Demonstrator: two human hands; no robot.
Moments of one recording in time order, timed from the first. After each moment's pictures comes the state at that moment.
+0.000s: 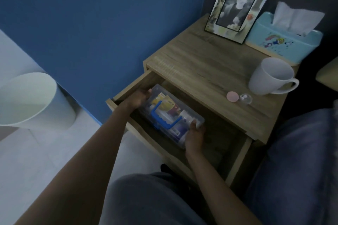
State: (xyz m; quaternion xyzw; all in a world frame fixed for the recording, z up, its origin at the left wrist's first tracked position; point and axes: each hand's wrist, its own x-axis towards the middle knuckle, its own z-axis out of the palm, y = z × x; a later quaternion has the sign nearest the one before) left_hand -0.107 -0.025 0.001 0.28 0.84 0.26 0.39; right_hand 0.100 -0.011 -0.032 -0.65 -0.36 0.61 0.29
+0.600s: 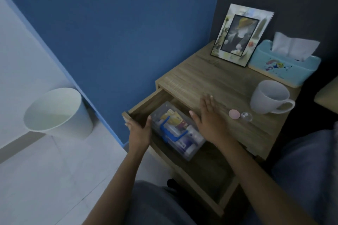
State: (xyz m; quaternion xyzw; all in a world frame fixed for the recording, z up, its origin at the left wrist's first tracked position) left_hand -0.025 -0.099 0.030 0.08 0.86 0.45 0.24; right_hand 0.113 0.070 0.050 -0.37 -0.91 0.21 0.04
